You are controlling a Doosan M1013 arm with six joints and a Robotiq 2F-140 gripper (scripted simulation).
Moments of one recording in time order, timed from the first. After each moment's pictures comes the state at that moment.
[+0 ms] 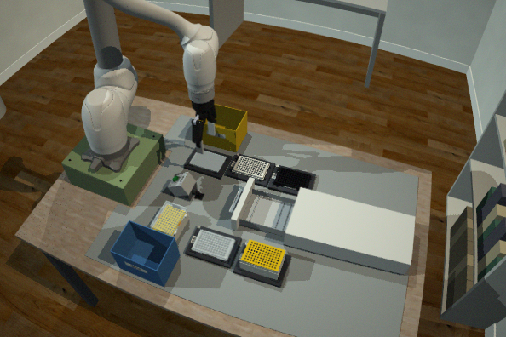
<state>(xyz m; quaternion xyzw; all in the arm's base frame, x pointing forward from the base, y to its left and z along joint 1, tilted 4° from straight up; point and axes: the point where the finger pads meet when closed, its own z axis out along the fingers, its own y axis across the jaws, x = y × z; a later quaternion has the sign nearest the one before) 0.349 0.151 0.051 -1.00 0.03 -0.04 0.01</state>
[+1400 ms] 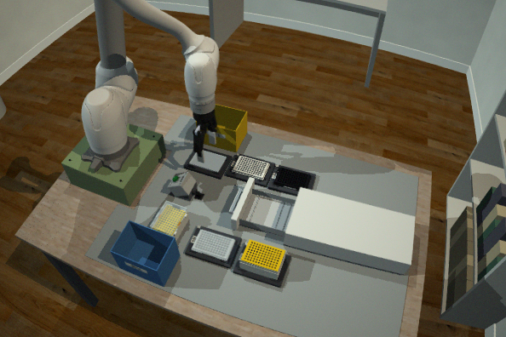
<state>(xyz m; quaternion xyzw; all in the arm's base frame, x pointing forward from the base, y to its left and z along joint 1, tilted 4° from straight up) 0.353 0.152 0.003 -1.00 0.03 -0.04 0.01</state>
